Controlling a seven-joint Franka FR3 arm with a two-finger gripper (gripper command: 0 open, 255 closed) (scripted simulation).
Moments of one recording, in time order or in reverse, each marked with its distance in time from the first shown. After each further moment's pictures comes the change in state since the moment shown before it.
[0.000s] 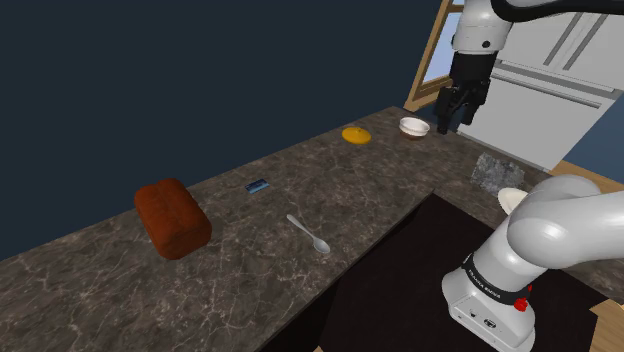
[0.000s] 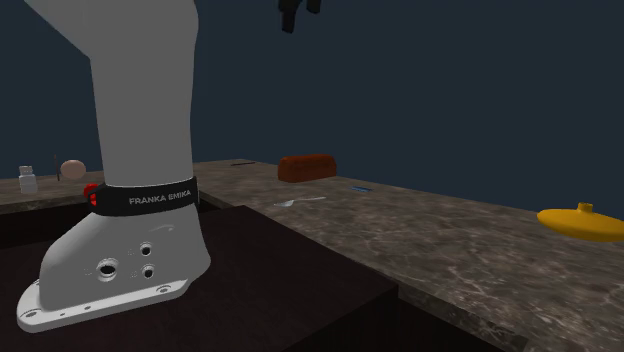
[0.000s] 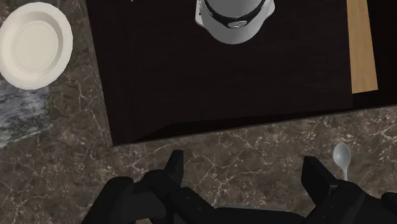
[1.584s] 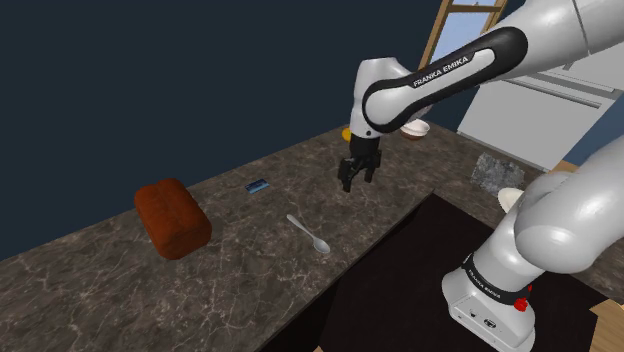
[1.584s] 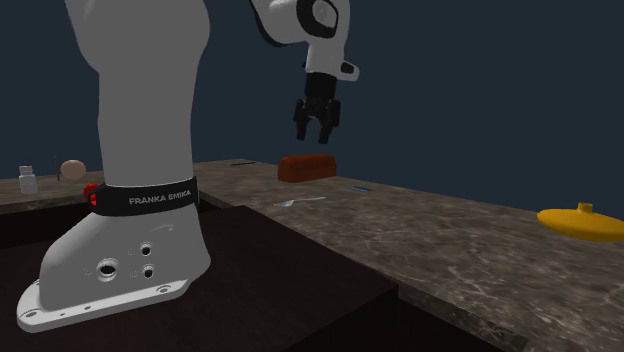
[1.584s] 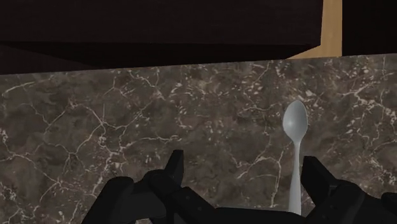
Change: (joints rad) arm 0.151 0.605 0.106 -0.122 0.207 0.760 0.020
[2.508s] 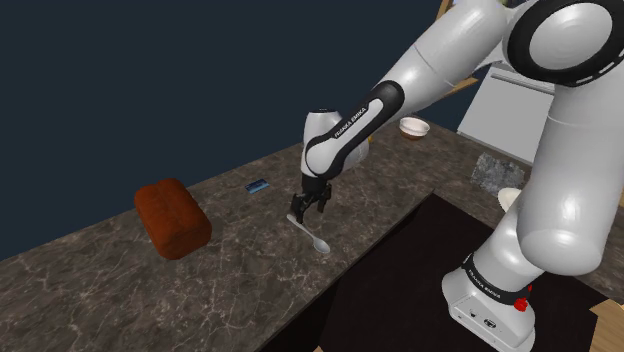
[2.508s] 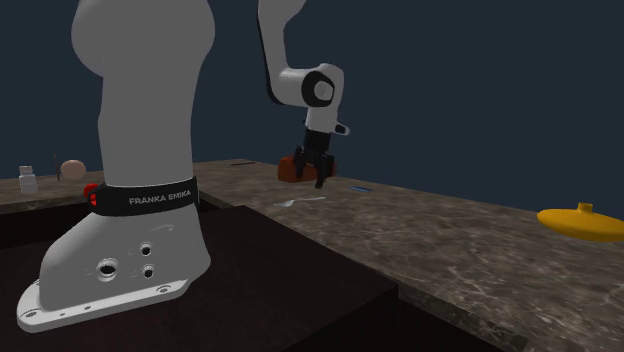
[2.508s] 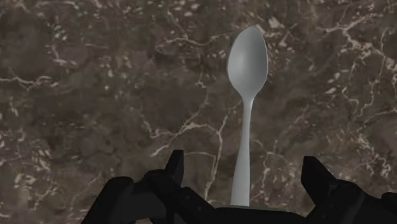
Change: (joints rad) arm 0.082 0.543 0.079 0.243 0.088 0.337 -0.029
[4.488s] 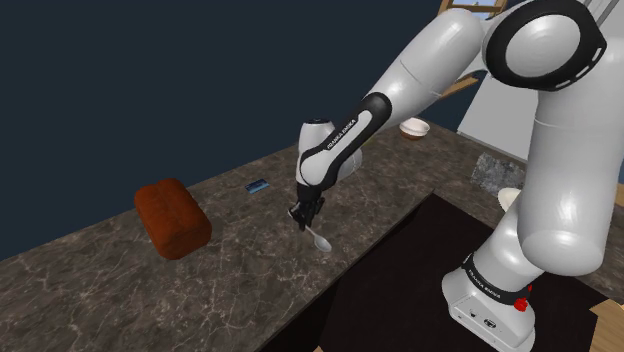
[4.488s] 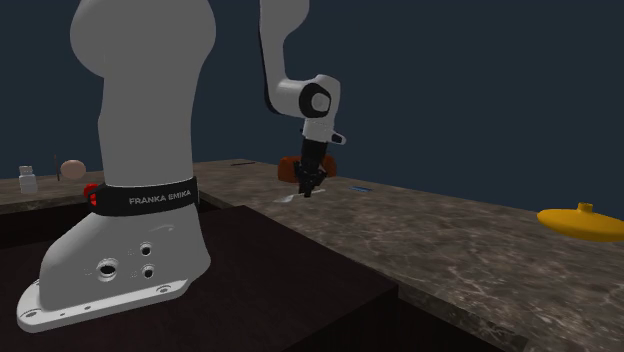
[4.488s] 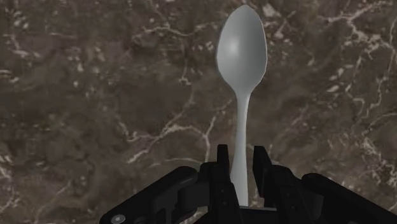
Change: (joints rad) arm 0.018 0.080 0.010 0.029 0.005 0.058 0.008
